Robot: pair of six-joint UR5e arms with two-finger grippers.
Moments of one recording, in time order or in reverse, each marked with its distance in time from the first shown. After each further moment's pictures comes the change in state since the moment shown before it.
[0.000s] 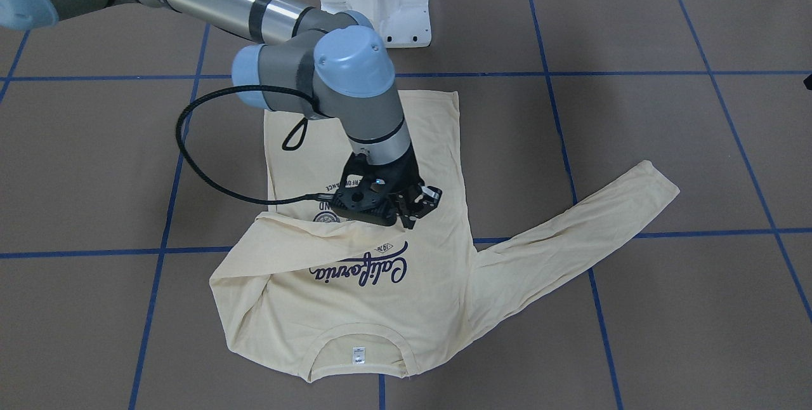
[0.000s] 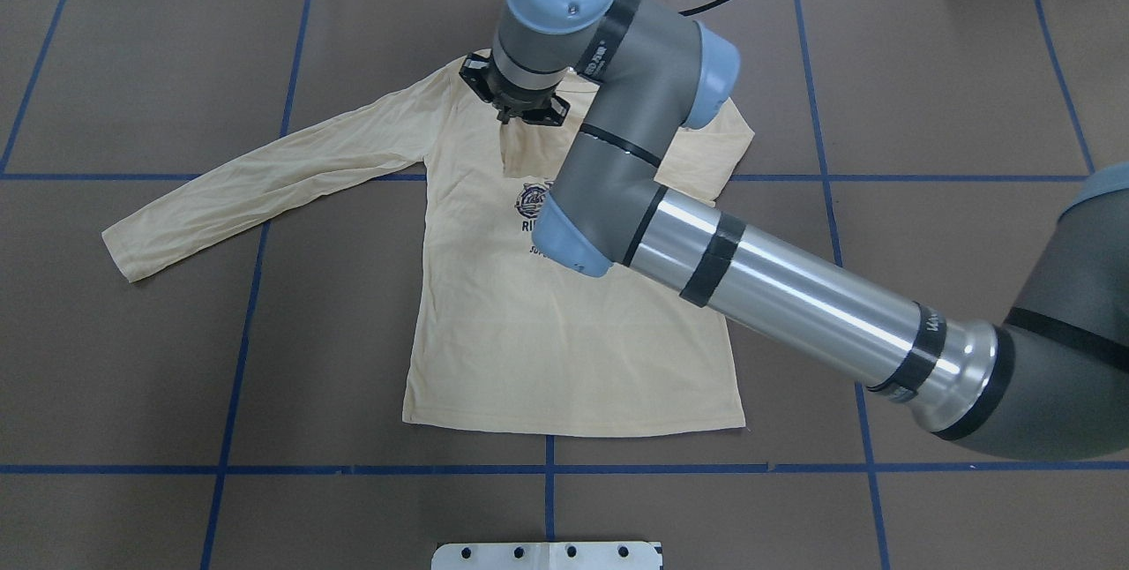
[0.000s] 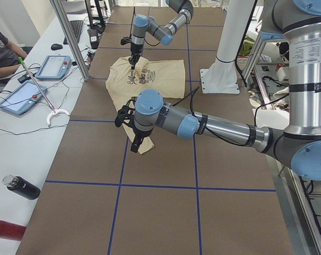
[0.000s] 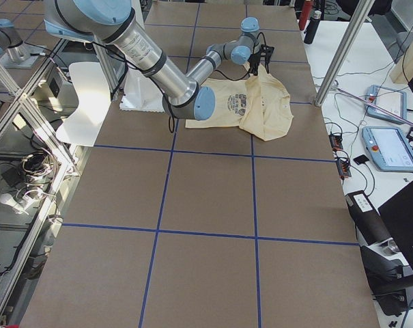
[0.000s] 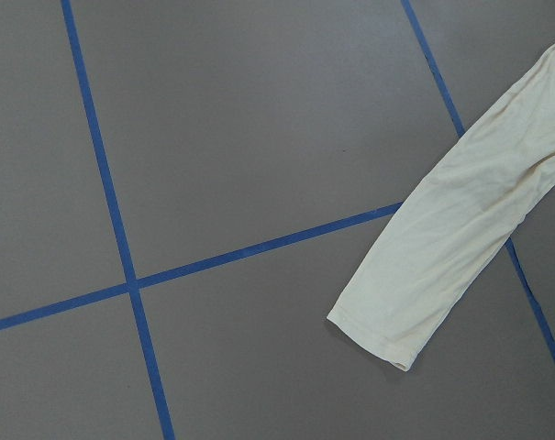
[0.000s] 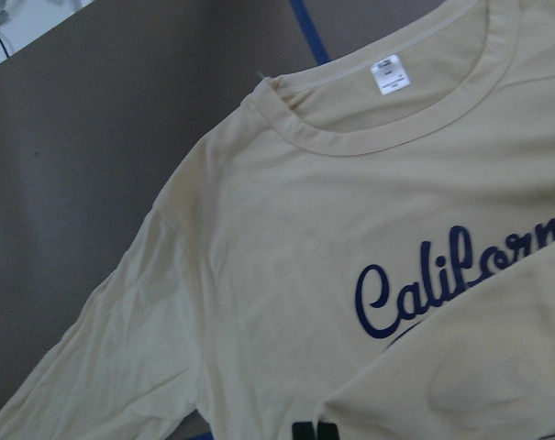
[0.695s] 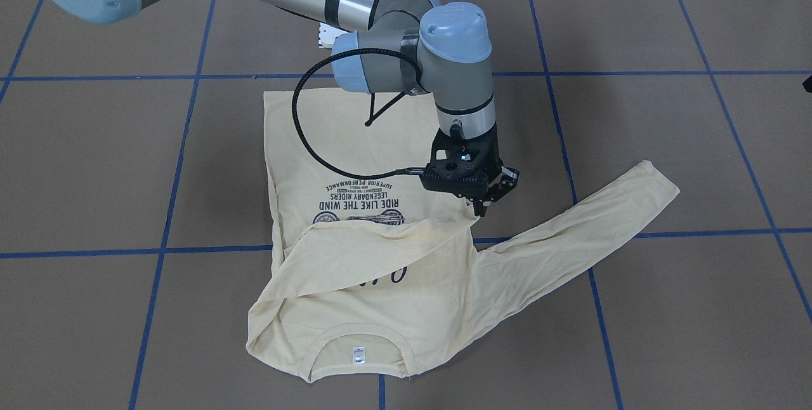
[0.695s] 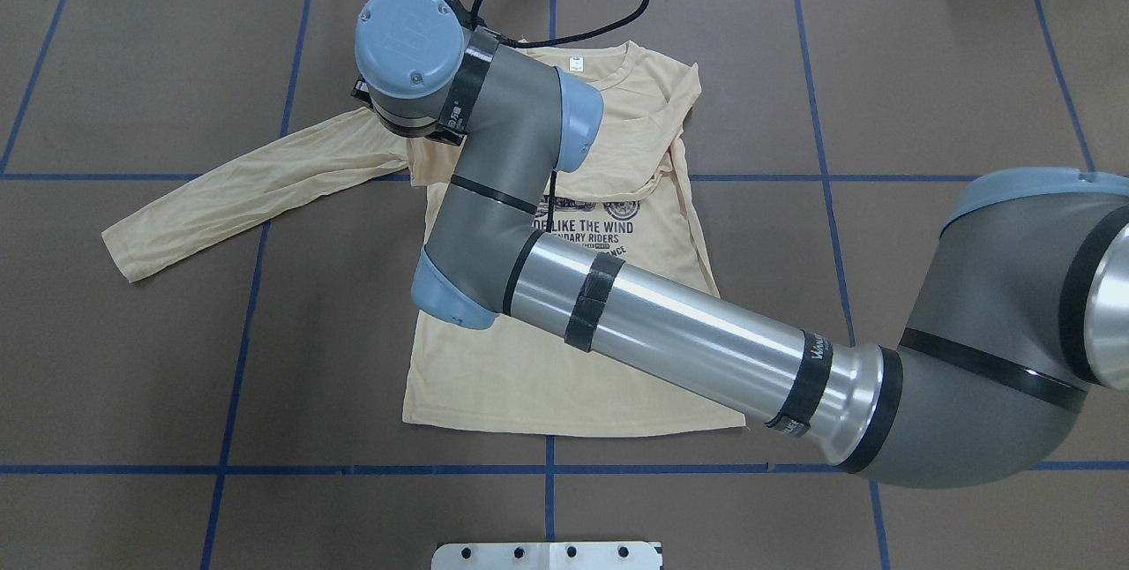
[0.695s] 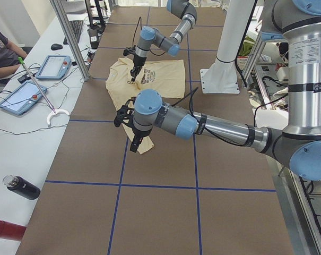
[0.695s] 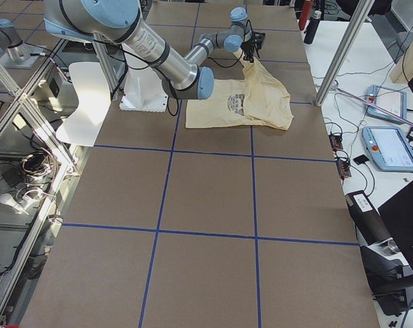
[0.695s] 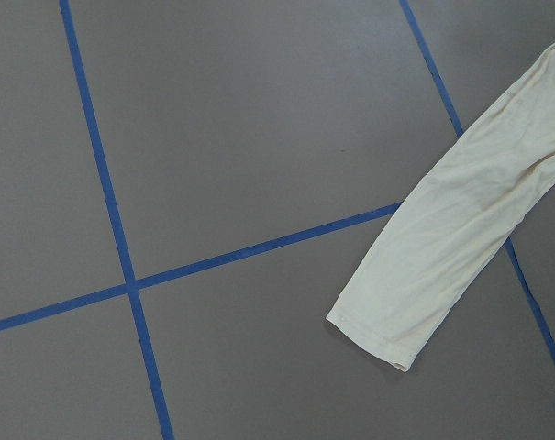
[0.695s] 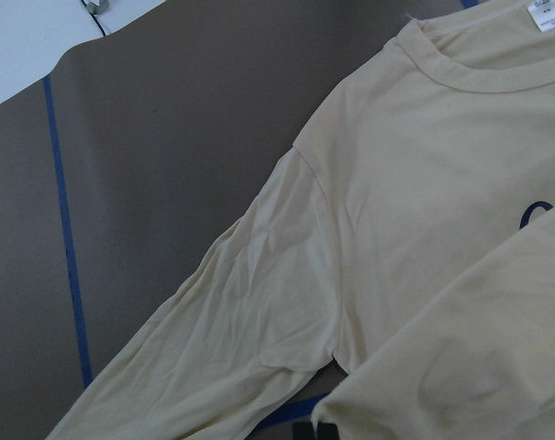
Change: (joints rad) left arm 0.014 -0.012 0.020 -0.036 0.004 -0.036; right arm -0.094 0.160 -0.186 0.065 -0.164 0.025
